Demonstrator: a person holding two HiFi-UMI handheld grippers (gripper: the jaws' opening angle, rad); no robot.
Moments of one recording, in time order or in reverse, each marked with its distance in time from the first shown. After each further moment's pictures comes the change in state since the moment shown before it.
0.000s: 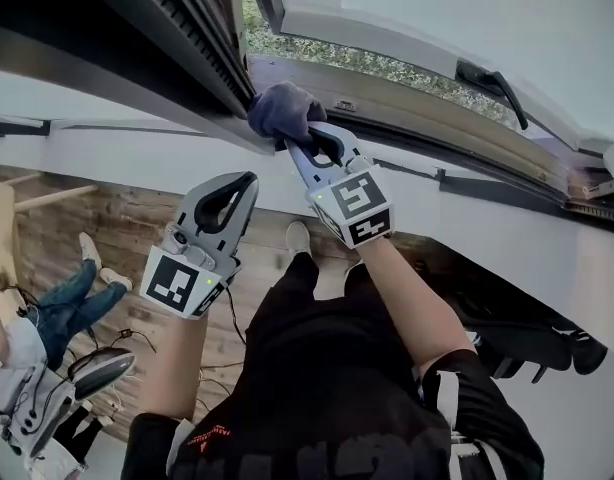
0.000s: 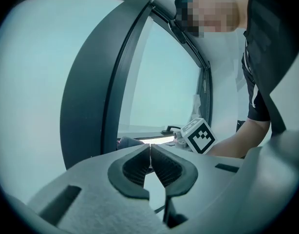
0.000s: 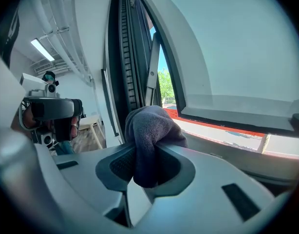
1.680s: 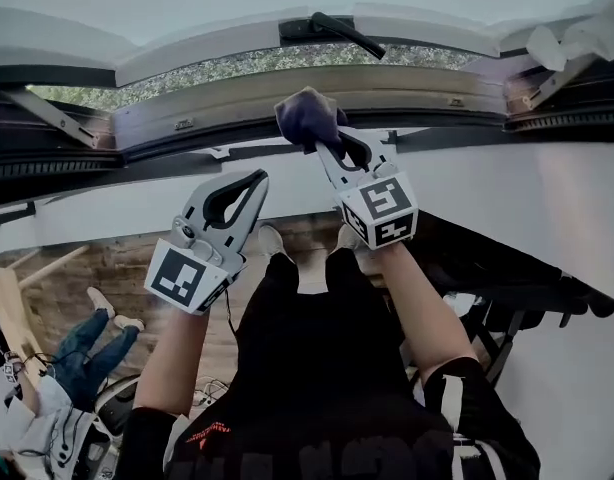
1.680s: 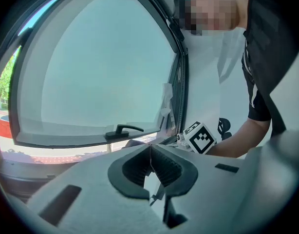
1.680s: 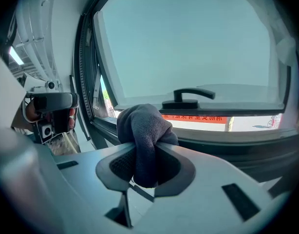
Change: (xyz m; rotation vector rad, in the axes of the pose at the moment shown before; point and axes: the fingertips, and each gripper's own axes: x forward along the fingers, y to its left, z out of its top) left arm 0.177 -0.208 0.001 0.051 0.070 -0.312; right arm -0.243 -0.192 -0.096 0.168 -0.026 -0.322
